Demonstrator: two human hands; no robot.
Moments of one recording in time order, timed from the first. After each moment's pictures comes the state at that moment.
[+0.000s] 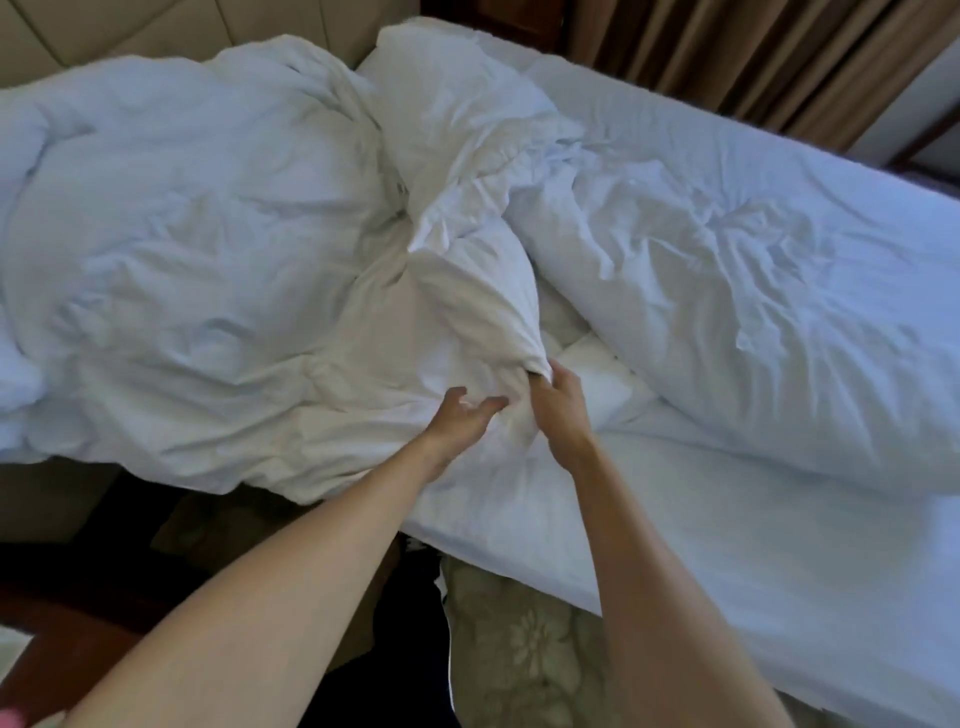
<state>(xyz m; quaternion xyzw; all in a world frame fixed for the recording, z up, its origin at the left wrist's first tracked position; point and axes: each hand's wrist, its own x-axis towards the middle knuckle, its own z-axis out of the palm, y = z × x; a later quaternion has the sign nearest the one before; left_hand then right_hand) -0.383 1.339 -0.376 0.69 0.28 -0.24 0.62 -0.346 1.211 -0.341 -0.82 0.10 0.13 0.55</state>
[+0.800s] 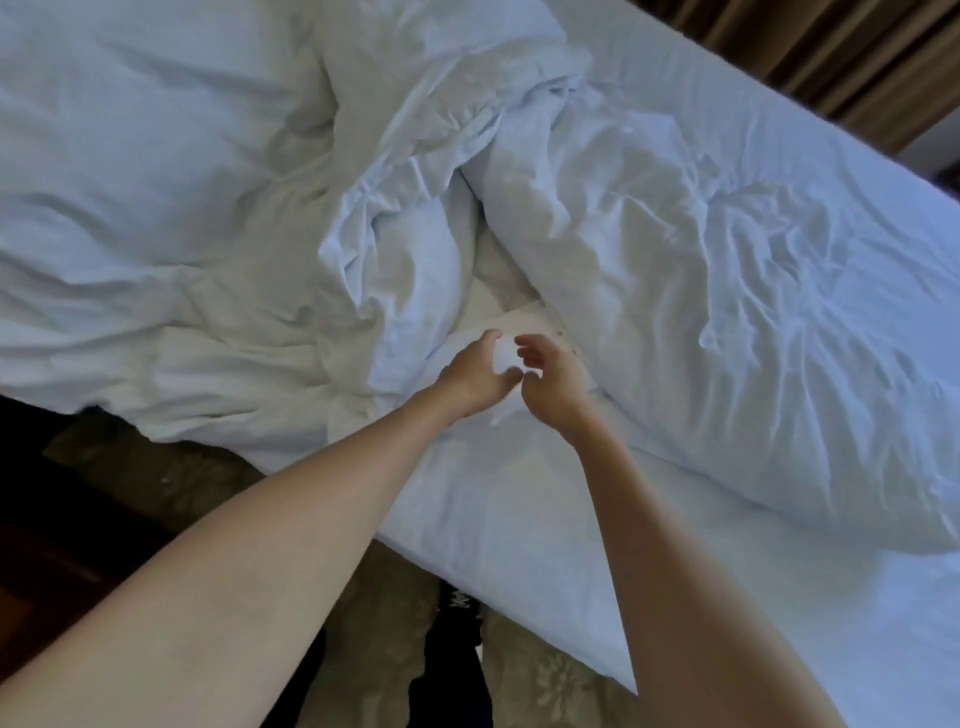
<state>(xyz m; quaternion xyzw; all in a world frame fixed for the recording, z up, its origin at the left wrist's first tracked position) -0.289 1.191 -0.442 0.84 0.16 -0.20 0.47 -0.270 1.072 -0.407 -0.90 -0.02 0.24 0.36</state>
